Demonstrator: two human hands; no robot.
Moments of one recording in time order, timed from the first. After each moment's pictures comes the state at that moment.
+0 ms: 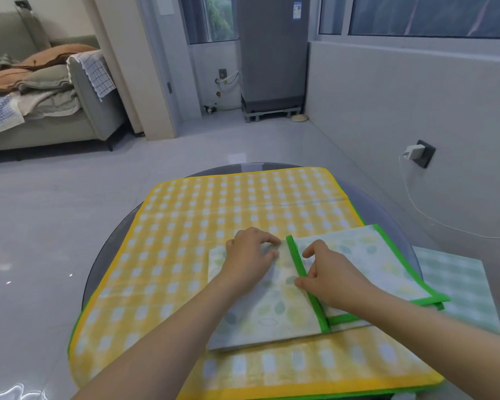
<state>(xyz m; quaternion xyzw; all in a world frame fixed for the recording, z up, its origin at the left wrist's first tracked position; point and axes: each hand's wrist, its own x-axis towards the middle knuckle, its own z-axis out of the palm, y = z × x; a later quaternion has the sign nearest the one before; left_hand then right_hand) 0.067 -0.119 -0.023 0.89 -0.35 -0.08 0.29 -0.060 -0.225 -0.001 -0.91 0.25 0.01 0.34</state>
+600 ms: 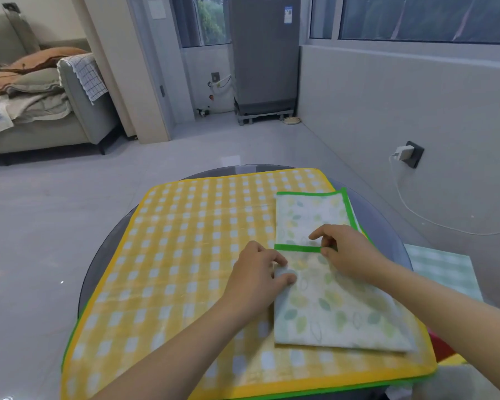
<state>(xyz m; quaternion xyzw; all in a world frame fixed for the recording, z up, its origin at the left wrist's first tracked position) 0.031 -0.104 -0.026 0.86 -0.38 -0.09 0.33 -0.053 -0.286 -0.014 -0.93 0.20 -0.09 0.29</state>
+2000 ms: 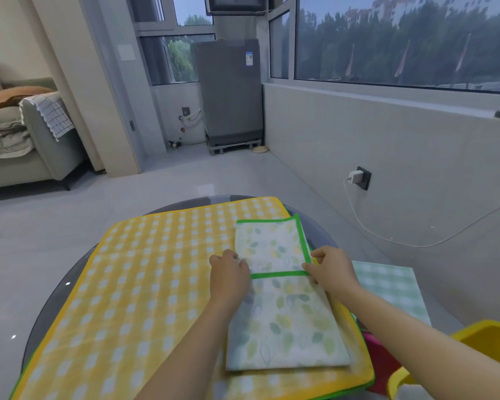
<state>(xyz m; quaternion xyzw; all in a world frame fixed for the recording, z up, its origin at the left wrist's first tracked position) 0.039 -0.173 -0.019 0.90 -0.21 -0.10 0.37 -0.088 -0.317 -0.015 -0.81 0.41 -0.18 0.39</state>
